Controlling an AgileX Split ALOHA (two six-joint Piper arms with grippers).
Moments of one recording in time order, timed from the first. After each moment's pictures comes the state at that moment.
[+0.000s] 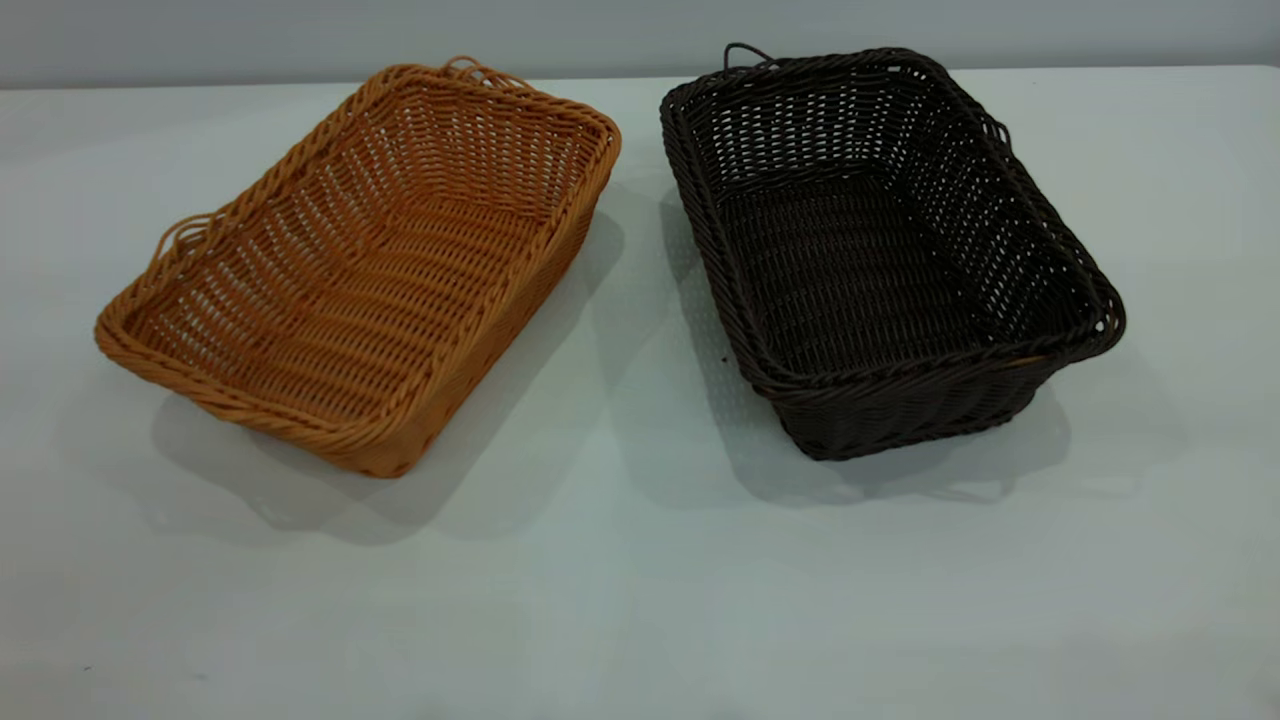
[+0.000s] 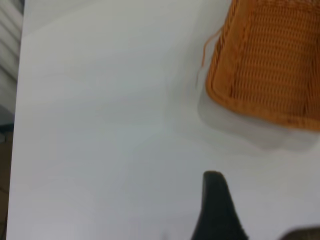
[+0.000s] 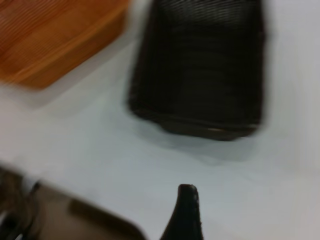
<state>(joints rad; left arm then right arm) -0.02 0.52 -0.62 0.02 0.82 0.10 0.02 0.52 -0.51 0.50 0.91 -0.59</state>
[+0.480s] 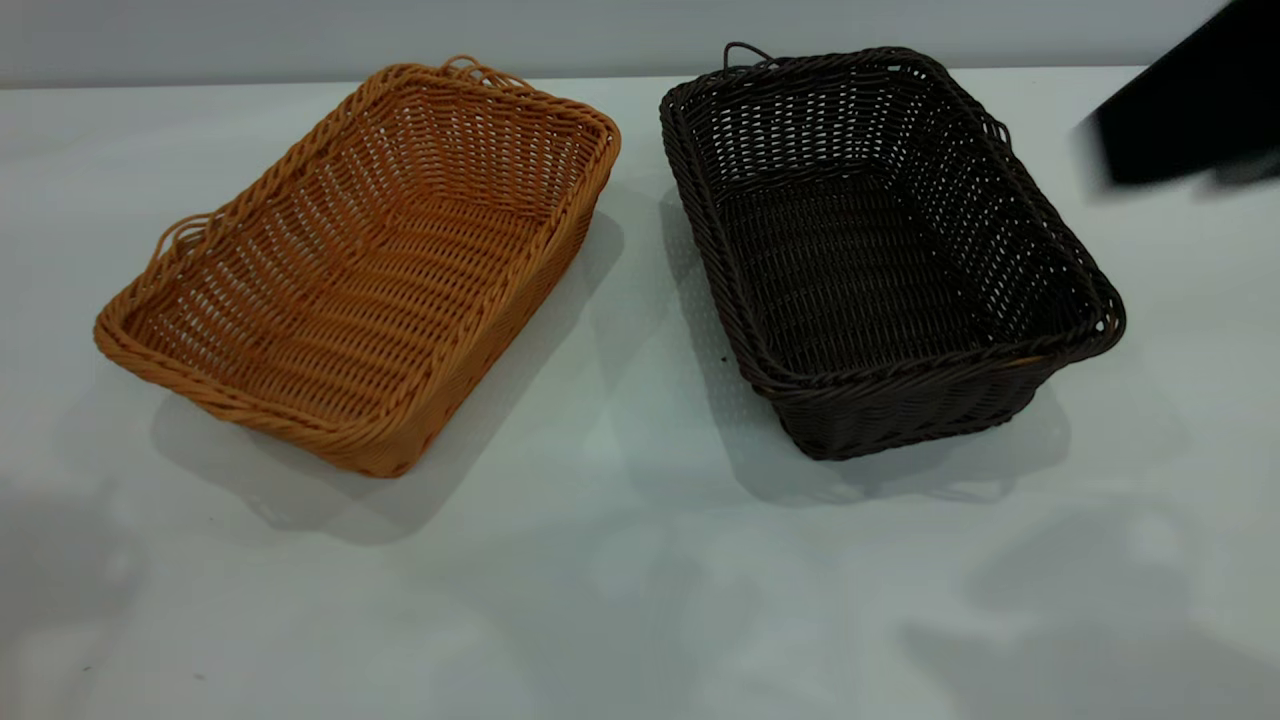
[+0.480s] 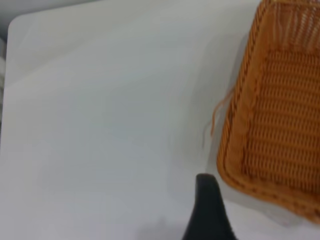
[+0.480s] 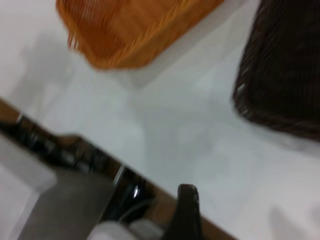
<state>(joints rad) -0.02 1.02 -0.71 0.03 0.40 0.10 0.17 1.22 -0.51 1.06 0.66 -1.05</state>
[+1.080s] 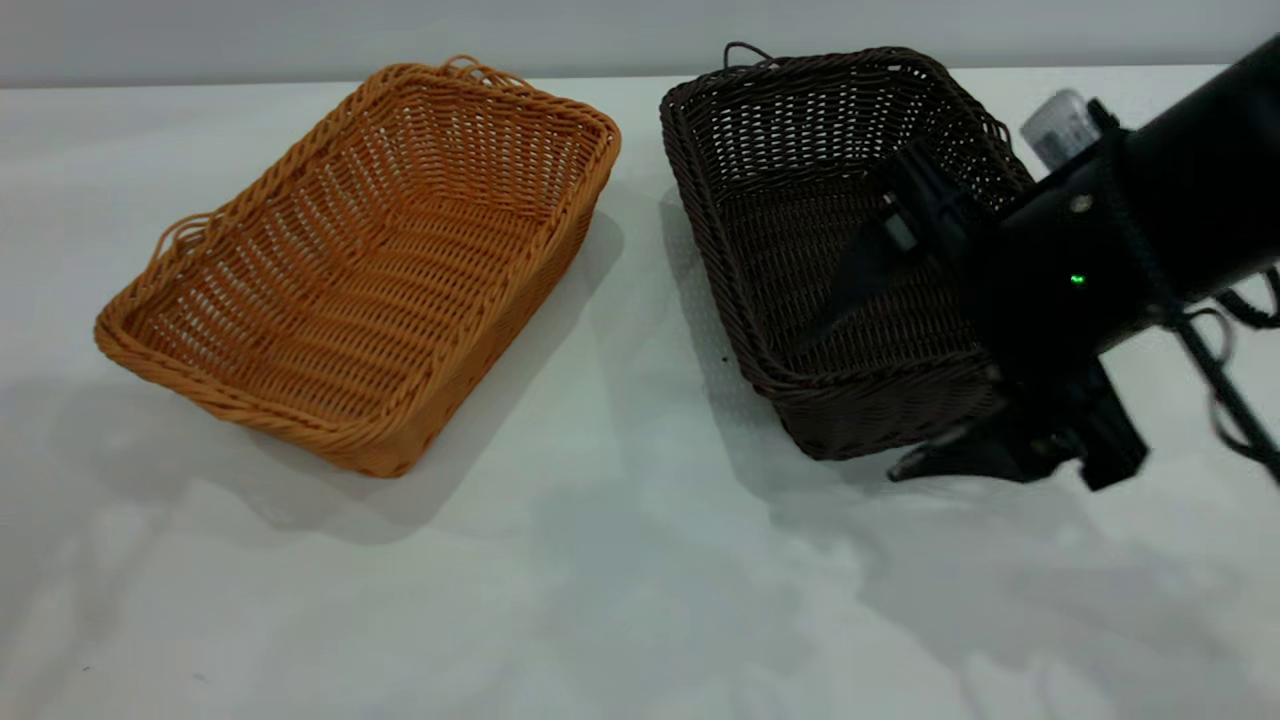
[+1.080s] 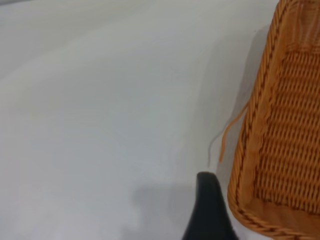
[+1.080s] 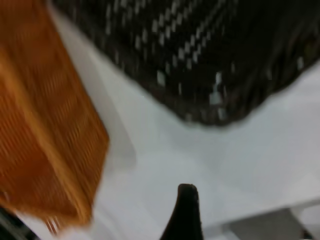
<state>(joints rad) -0.02 1.34 -0.83 0.03 0.30 0.10 0.40 1.90 -0.63 1.76 0.41 -0.46</state>
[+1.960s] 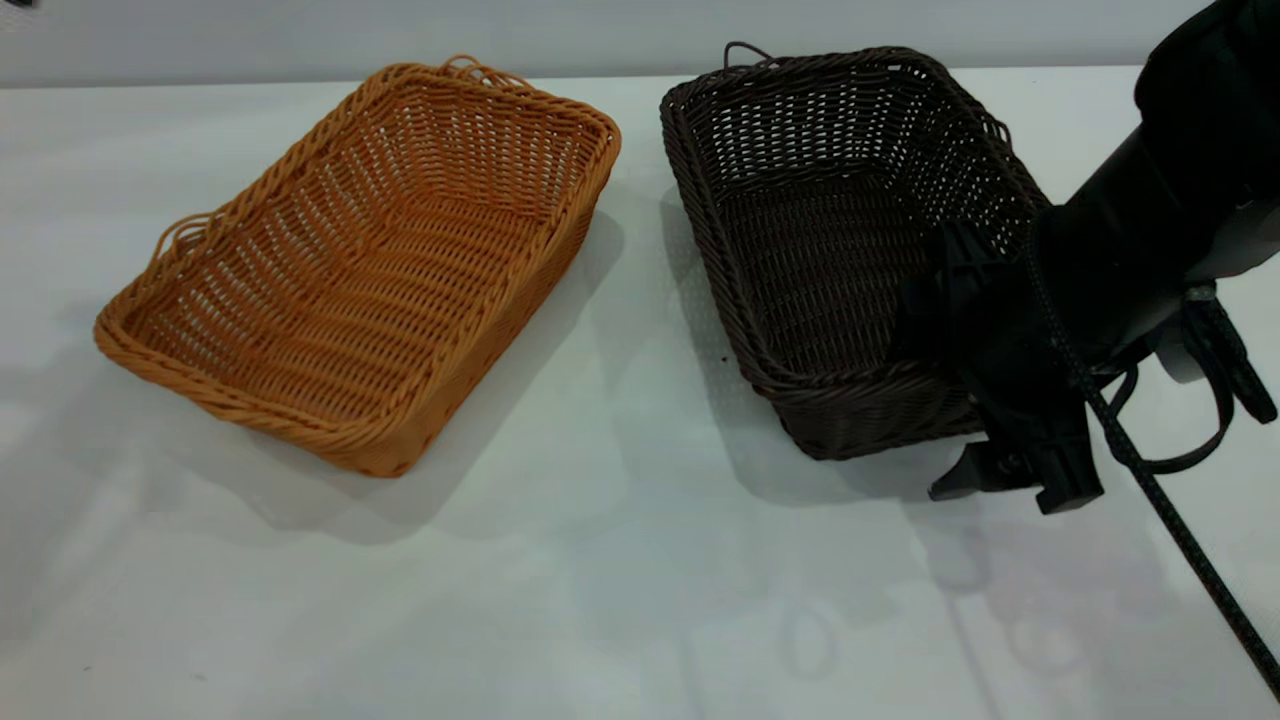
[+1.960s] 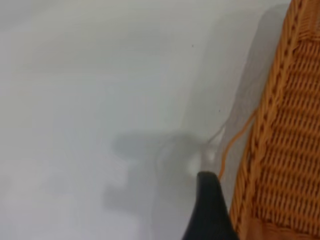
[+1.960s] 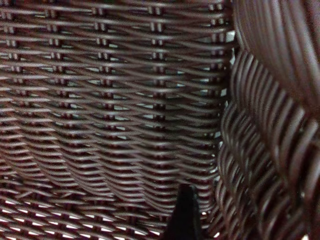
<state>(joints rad) -0.03 1.67 -1.04 -0.04 0.31 0.11 0.40 2.14 -0.78 1.79 0.10 -0.06</state>
